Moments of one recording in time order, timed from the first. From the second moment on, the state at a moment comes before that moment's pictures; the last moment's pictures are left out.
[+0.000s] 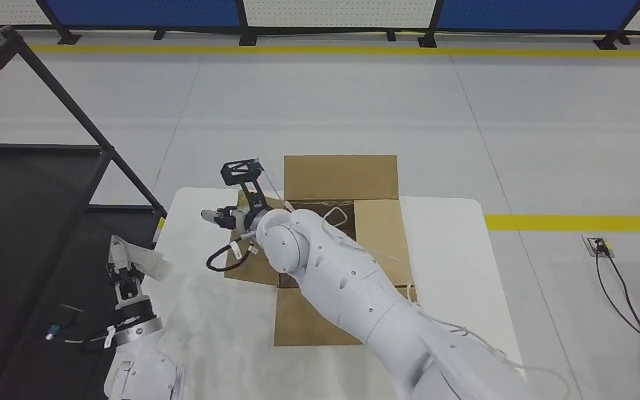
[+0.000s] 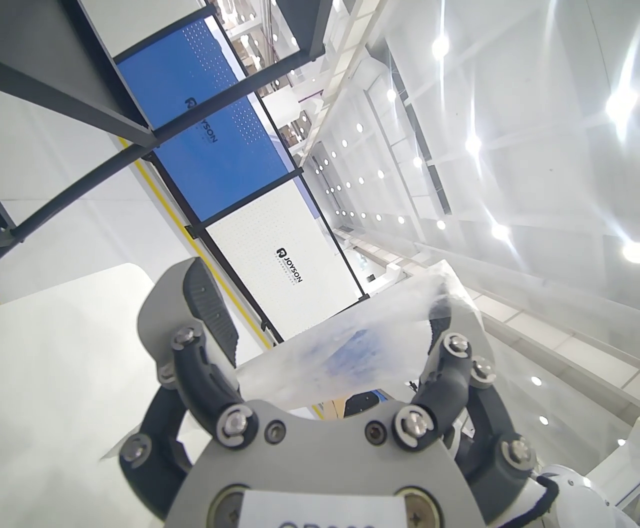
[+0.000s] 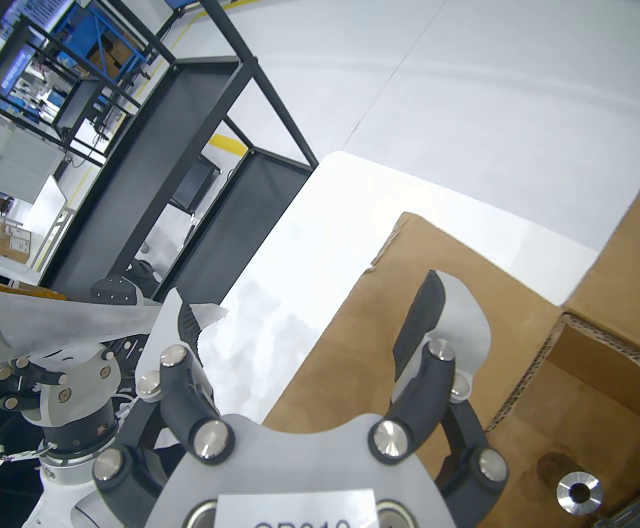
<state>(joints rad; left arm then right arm) 1.27 -1.43 -1.74 -1.48 0.36 -0.44 0.45 -0.10 -1.91 0.50 -0.45 -0.36 -0.01 0.25</state>
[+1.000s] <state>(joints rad) 1.20 -1.43 -1.69 -1.46 0.42 -0.41 0.43 -0.88 -1.53 1.09 -1.70 -0.81 0.09 0.63</state>
